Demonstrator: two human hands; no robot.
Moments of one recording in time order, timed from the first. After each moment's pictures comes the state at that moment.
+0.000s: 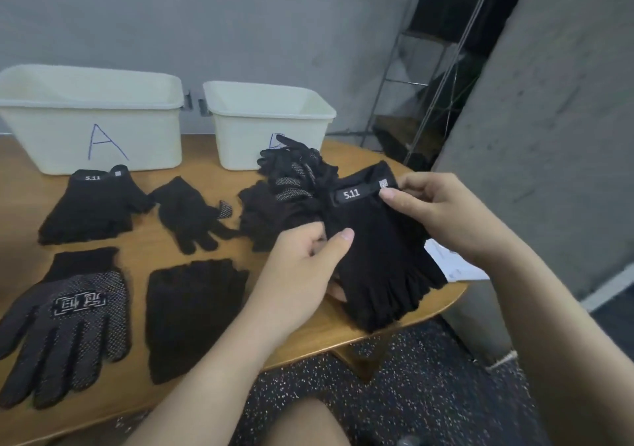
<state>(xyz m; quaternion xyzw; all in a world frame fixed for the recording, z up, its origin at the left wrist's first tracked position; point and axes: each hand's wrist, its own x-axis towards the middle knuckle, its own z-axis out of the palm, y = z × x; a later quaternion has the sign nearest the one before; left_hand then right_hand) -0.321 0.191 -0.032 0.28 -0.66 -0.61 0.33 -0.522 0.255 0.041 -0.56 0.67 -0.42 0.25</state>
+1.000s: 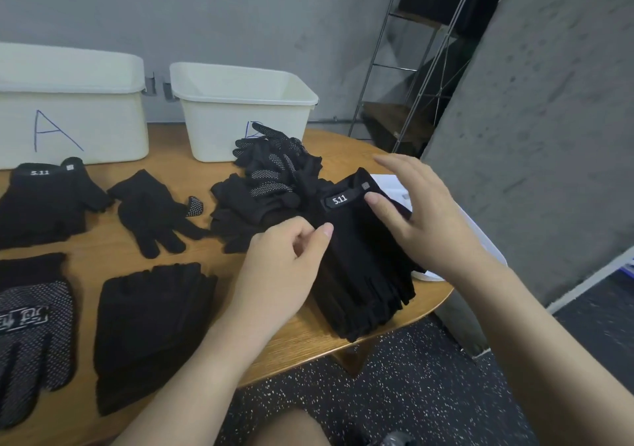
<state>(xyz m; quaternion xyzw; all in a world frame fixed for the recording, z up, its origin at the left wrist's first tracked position) -0.355 0.165 -0.063 0.37 -0.77 -0.38 0.36 -0.554 0.241 -0.005 -0.63 0.71 -0.30 -0.10</state>
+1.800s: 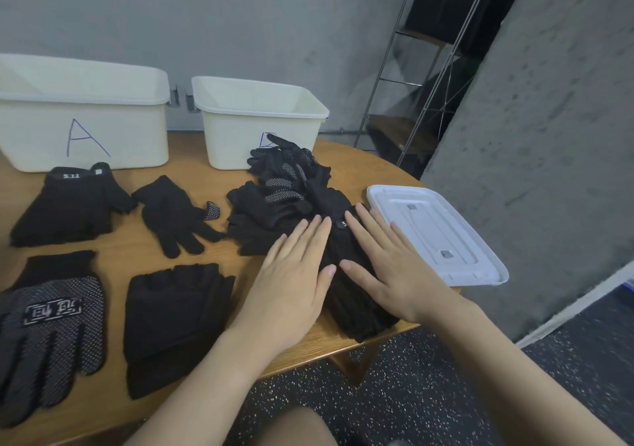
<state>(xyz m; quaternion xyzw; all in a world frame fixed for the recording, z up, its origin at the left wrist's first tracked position) -0.342 0.163 -0.094 0.30 -0.91 -0.16 0.23 -0.533 0.249 -0.059 -0.67 0.73 -0.10 0.02</state>
